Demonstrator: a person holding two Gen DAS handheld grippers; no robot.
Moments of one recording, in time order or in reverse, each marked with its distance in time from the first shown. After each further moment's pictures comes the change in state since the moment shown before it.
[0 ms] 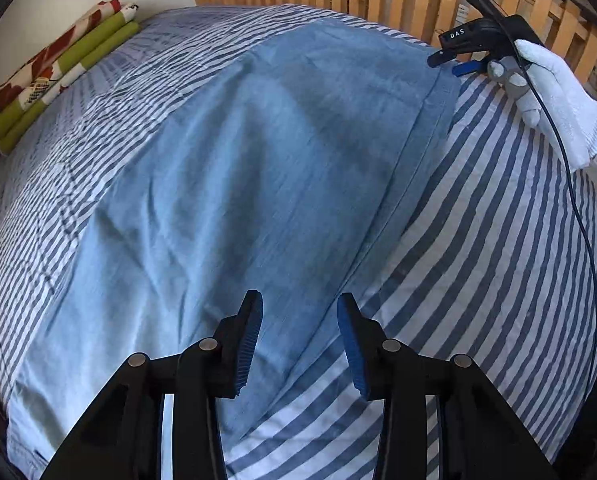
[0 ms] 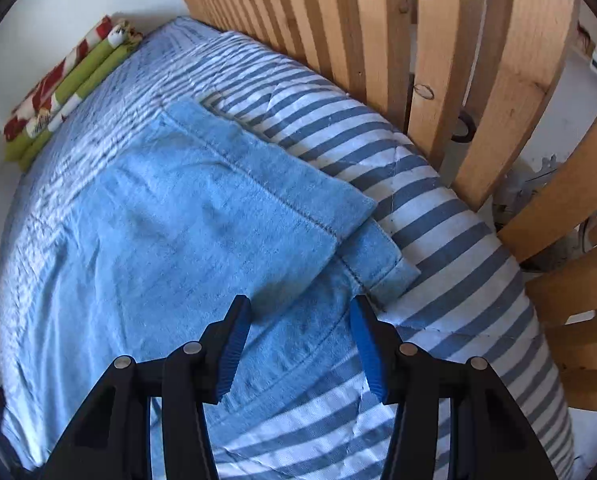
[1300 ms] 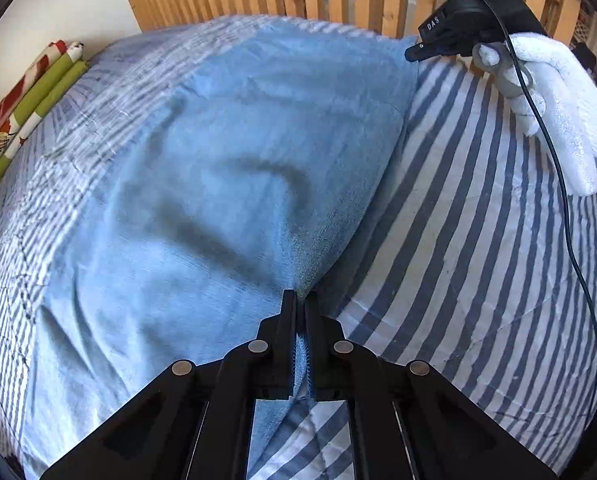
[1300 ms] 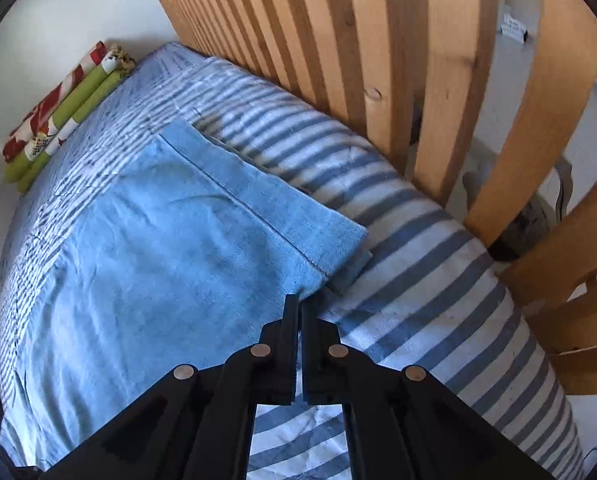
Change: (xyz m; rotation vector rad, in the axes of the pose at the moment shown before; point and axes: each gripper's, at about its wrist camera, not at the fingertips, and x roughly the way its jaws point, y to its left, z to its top) left arm 0.035 -0.055 0.051 0.119 -0.036 -0.016; right arm -0.026 -0.009 -0.014 -0.014 -0.118 -0.020
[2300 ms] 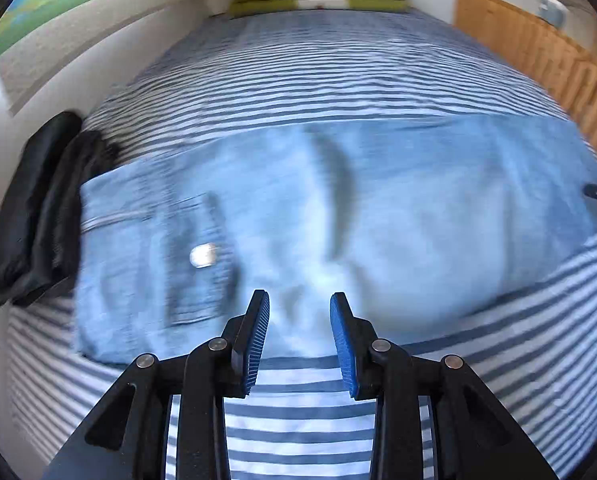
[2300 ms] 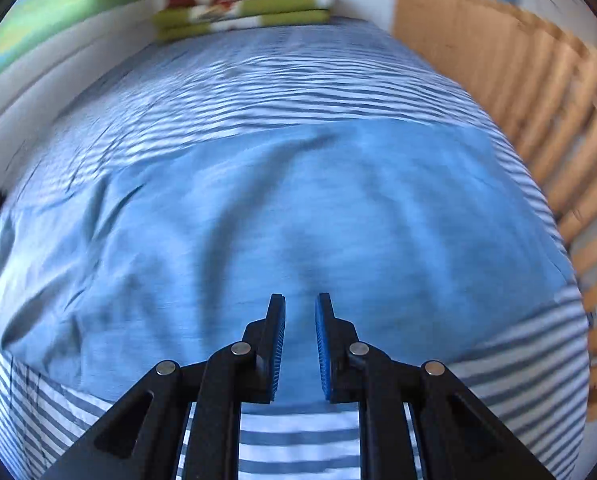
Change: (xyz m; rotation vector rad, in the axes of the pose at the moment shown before) left arm -0.173 0.211 -0.328 -0.873 0.036 0.464; right arm -0.029 0.229 -0.153 -0.667 0.043 0.134
